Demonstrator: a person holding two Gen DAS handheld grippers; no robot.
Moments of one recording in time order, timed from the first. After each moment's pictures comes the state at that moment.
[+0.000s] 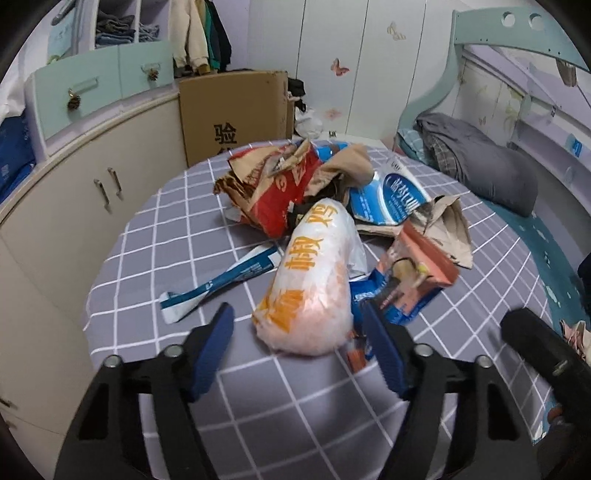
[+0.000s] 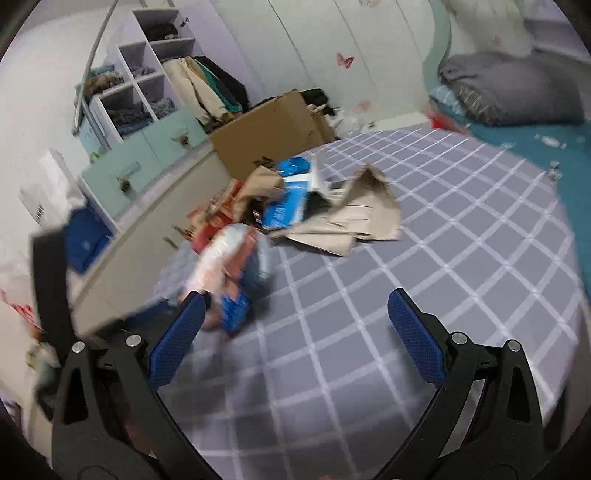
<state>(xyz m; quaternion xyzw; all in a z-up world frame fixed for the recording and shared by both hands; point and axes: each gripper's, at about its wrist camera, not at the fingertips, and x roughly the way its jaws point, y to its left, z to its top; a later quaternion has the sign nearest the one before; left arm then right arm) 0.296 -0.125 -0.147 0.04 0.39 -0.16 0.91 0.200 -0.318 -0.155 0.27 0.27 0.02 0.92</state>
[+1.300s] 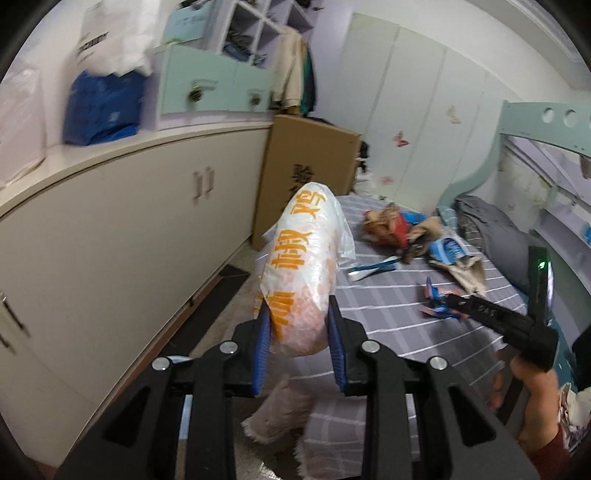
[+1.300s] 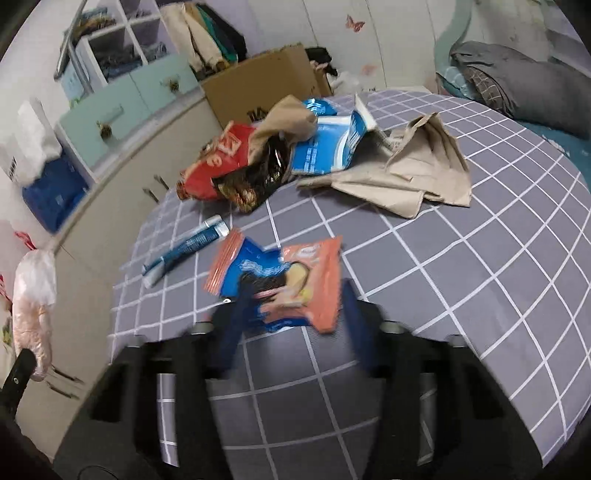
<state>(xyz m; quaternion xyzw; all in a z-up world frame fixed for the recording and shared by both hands) 0.182 0.069 -0.115 -0.08 0.31 -0.08 0.95 0.249 -0.257 -0.176 0.19 0.37 -0.01 0.91</state>
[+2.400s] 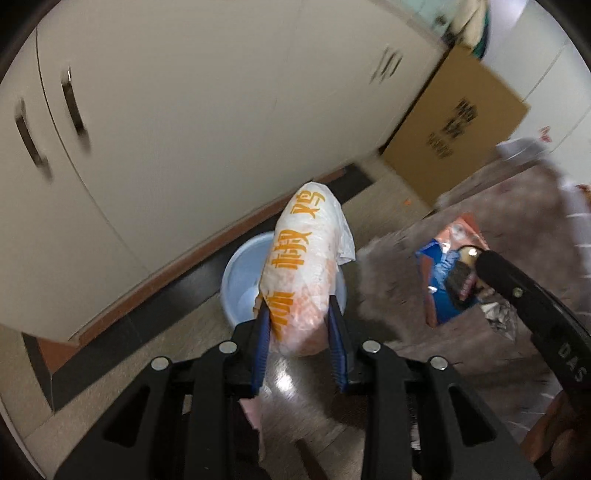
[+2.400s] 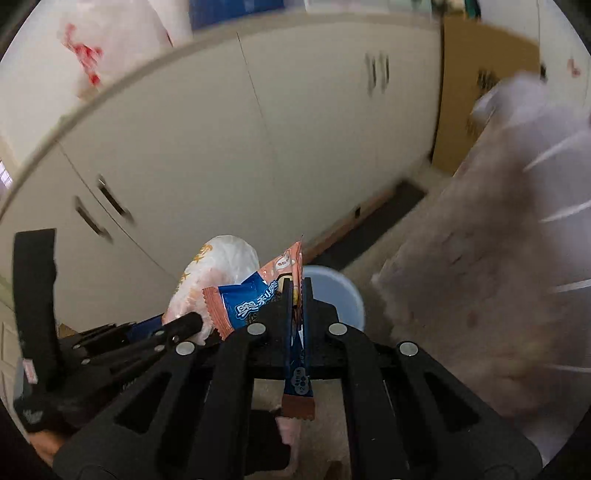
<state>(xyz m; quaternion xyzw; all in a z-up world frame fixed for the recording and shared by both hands) 0.190 0.269 -0.331 -0.21 0.50 0.11 0.83 0.261 0.087 -0.286 -0.02 0.44 0.28 0.85</state>
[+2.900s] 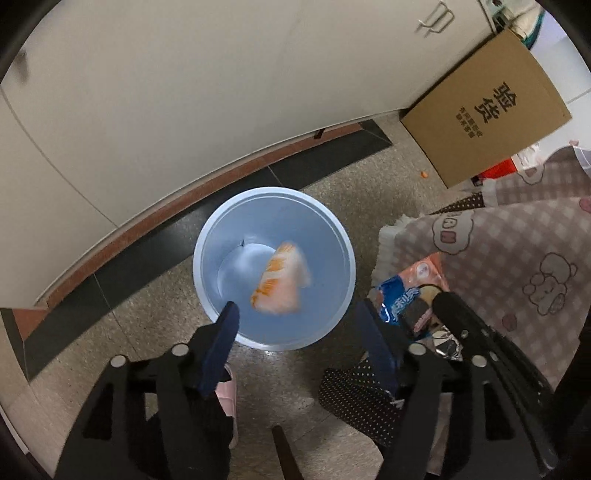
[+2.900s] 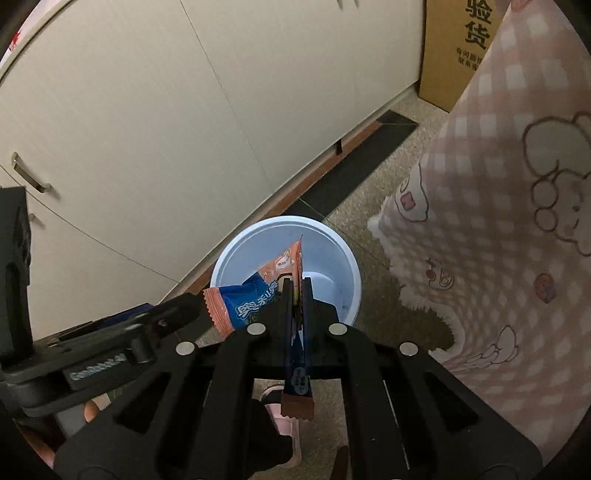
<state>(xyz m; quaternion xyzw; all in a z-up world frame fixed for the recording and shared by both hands) 0.249 0.286 -0.423 -0.28 0.56 0.11 0.77 0.312 0.113 -0.396 -0.01 0.53 0.23 0.82</state>
